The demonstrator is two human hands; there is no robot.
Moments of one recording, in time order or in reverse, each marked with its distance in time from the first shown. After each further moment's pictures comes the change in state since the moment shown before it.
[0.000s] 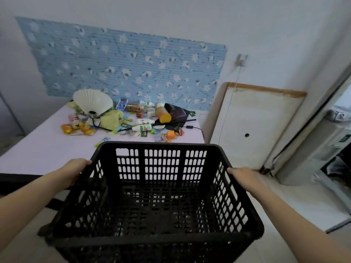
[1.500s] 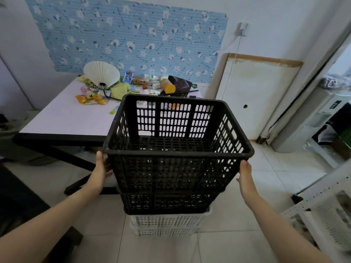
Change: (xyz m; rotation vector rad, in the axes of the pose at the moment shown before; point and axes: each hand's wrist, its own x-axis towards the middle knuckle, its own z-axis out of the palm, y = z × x) left_hand -0.330 -0.125 0.048 -0.351 -0.116 0.336; right_hand -0.202 0.122 0.104 0.675 0.076 -0.045
